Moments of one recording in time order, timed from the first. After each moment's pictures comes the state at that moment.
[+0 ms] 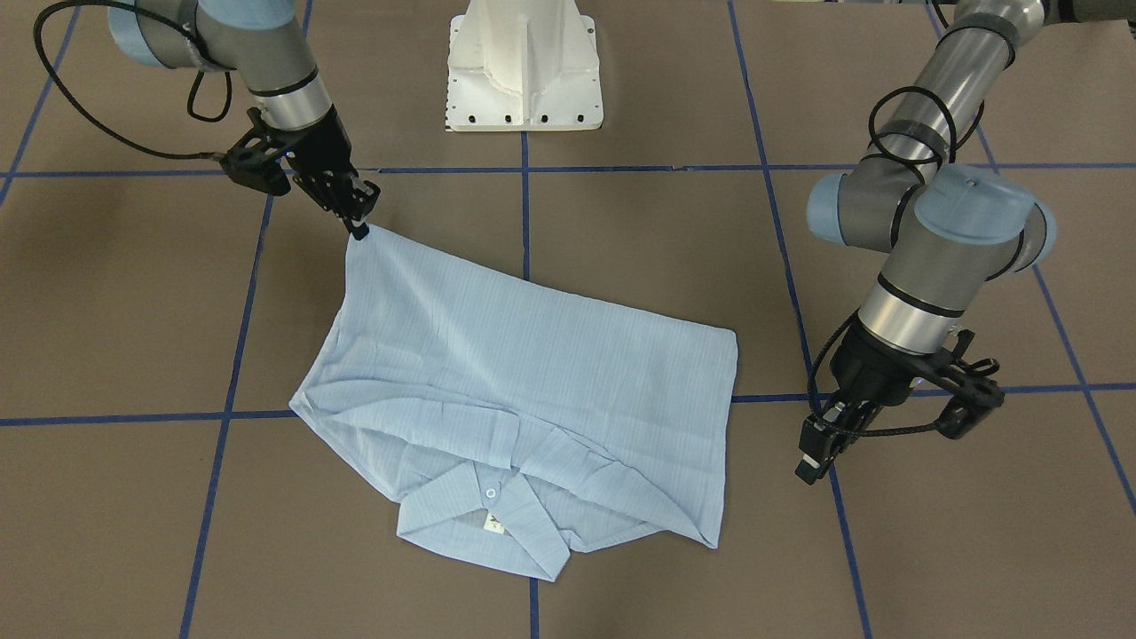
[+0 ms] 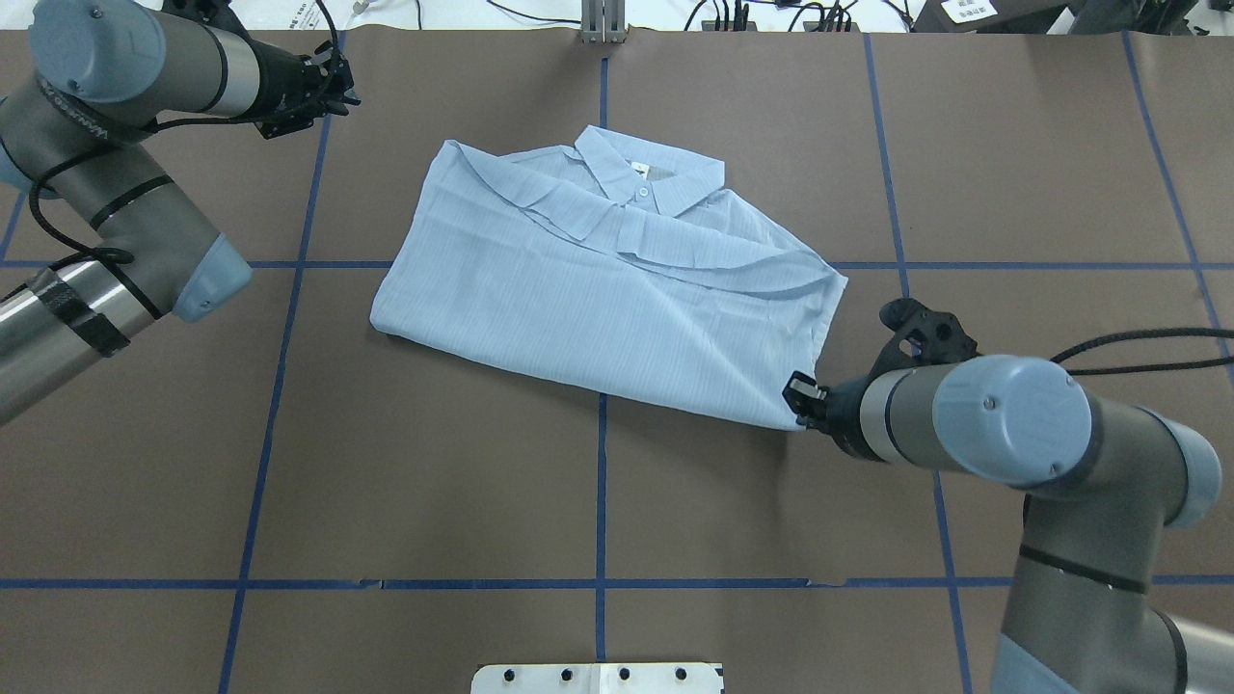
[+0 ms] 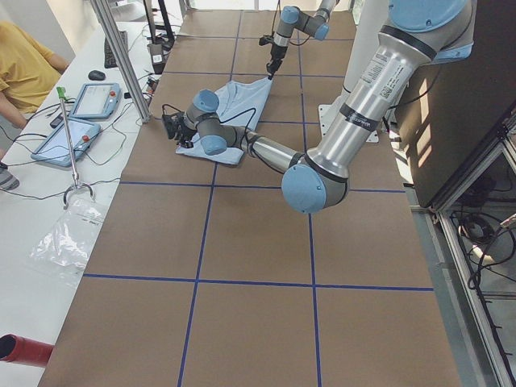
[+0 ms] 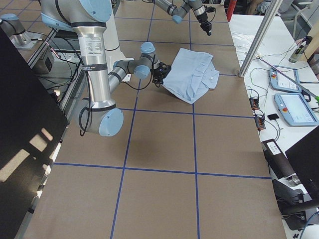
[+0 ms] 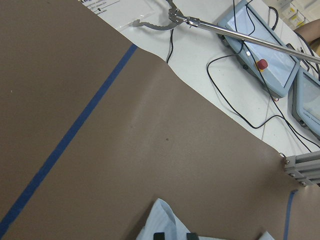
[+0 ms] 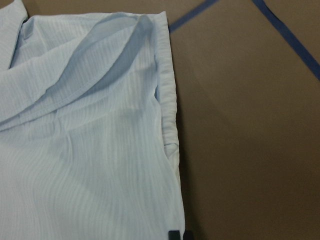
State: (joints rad) left arm -0.95 -2.13 -1.35 -2.38 -1.85 -1.62; right arm 0.38 -1.42 2.11 -1.35 1.64 1.87
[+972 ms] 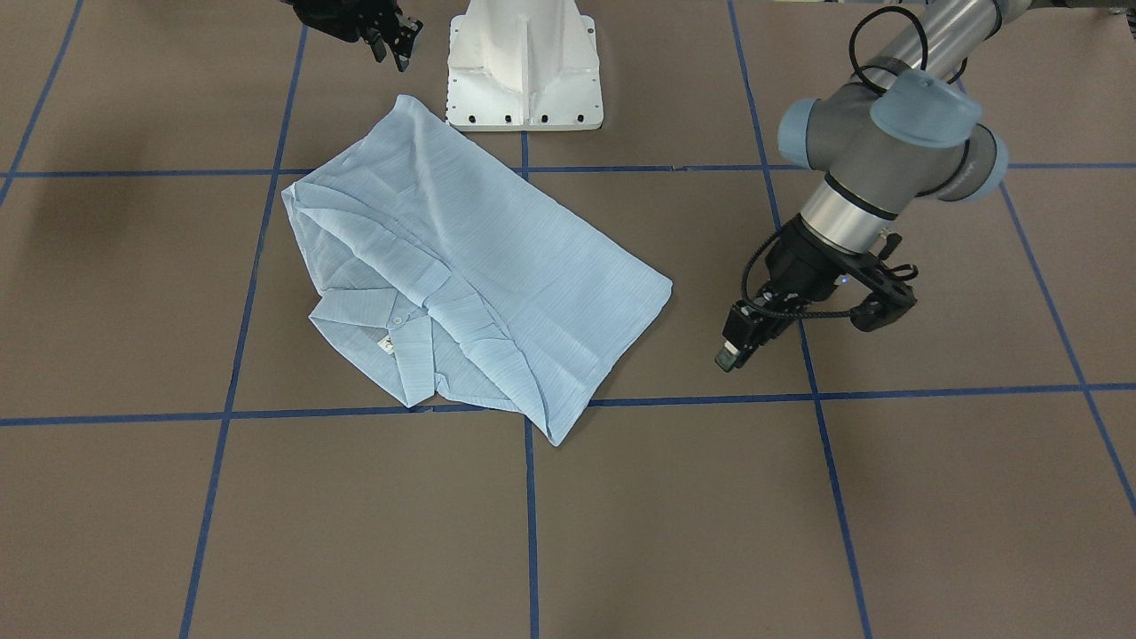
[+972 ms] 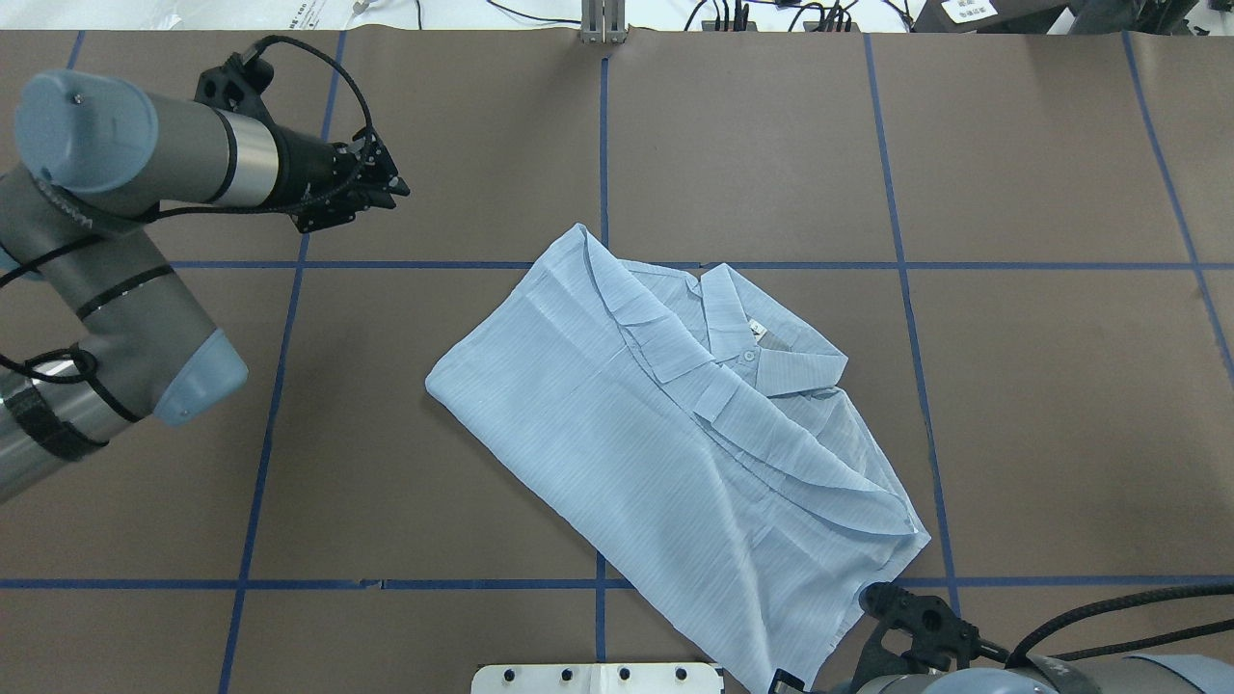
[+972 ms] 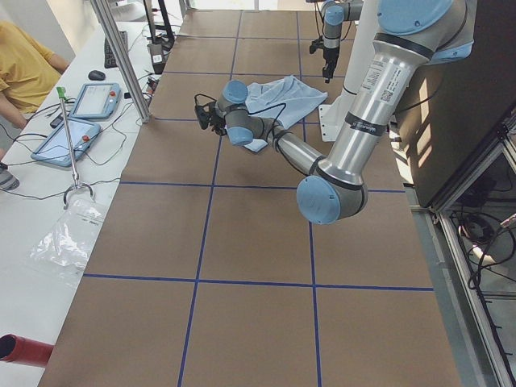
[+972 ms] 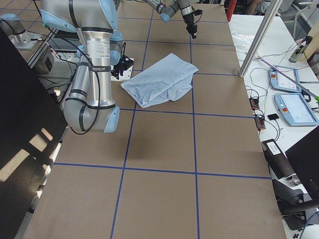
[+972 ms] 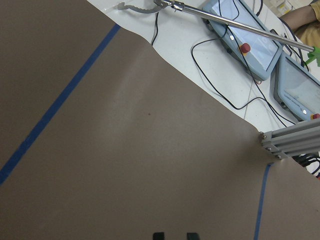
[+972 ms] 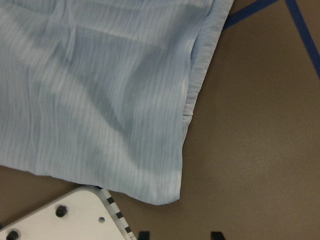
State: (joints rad) left arm -0.80 -1.99 -1.66 -2.32 -1.93 -1.77; right arm -0.04 -1.45 2.37 -1.68 1.63 2.11
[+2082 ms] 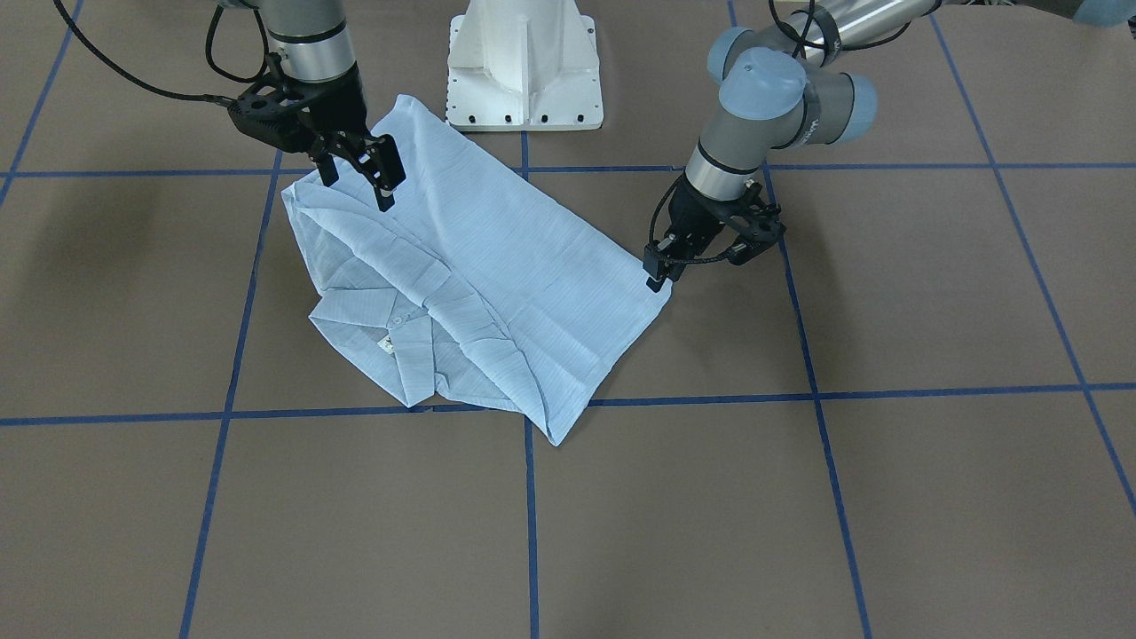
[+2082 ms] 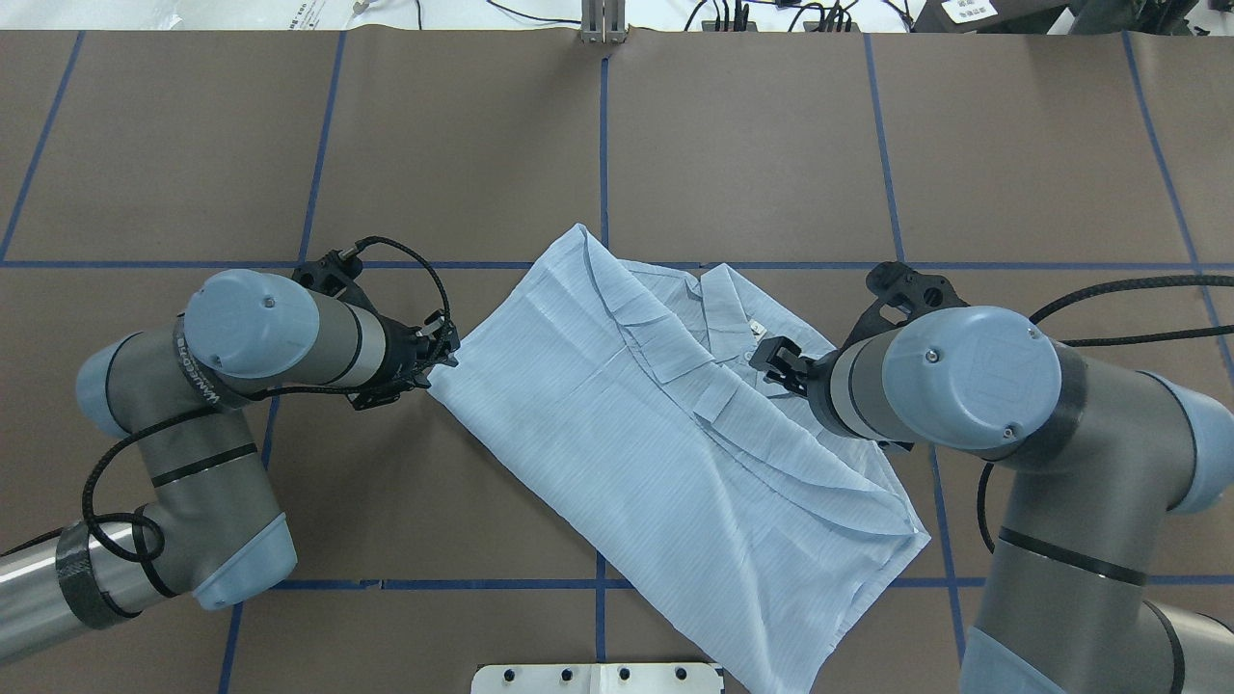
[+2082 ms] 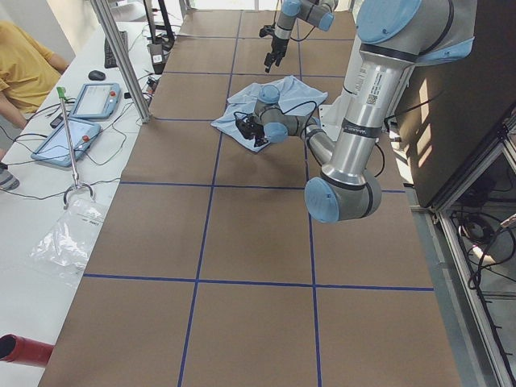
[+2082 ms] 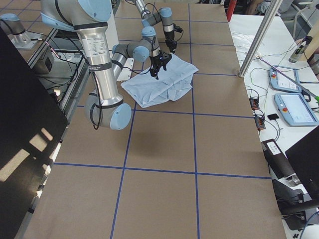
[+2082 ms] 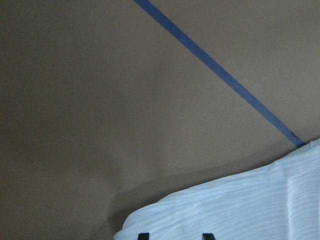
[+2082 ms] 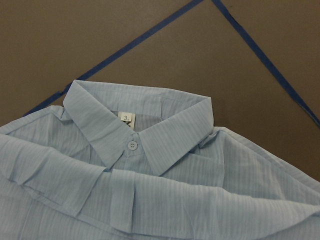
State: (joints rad) left arm -0.53 -1.95 -1.75 -2.01 -1.79 -1.90; right arm 0.45 -1.25 2.16 -1.69 1.64 1.83
